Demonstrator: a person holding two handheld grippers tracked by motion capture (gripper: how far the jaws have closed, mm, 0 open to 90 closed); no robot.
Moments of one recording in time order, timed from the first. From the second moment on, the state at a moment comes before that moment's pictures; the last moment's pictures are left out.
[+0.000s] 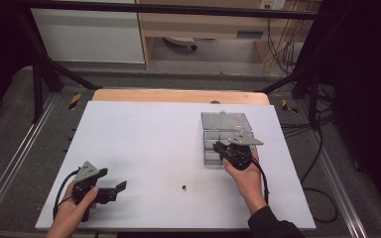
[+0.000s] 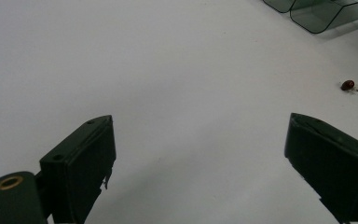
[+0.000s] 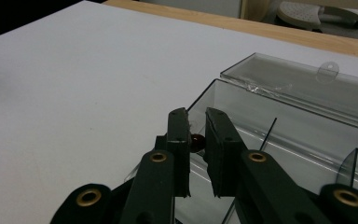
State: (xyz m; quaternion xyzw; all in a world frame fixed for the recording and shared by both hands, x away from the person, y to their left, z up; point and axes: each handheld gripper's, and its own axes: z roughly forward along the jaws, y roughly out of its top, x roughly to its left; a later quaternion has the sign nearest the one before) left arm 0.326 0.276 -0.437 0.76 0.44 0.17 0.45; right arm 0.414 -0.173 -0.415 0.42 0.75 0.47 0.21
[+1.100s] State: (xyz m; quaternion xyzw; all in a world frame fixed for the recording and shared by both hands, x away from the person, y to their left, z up) left arm 0.325 0.276 -0.436 0.76 0.43 0.17 0.45; right arm 0.388 -0.158 -0.404 0.42 0.74 0.47 0.21
